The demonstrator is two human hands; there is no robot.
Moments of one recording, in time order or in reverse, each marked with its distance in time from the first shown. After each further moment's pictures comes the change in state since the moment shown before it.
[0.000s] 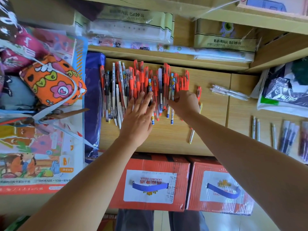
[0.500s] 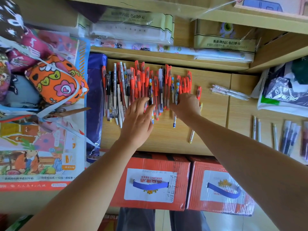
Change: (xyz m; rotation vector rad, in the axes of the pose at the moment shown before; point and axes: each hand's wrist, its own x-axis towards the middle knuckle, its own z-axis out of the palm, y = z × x) left_hand -0.007 0.003 -0.005 -0.113 0.133 -0.022; right_hand -0.008 0.005 -0.002 -0.036 -0.030 -0.003
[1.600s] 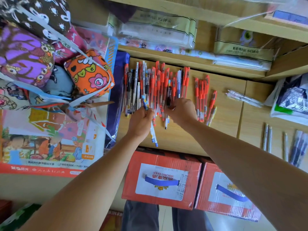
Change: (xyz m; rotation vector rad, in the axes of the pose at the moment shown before) left_hand -0.012 -0.018 -0.023 -0.840 -0.065 -0.651; right_hand -0.020 -0.046 0.032 -0.053 -0.082 -0.136
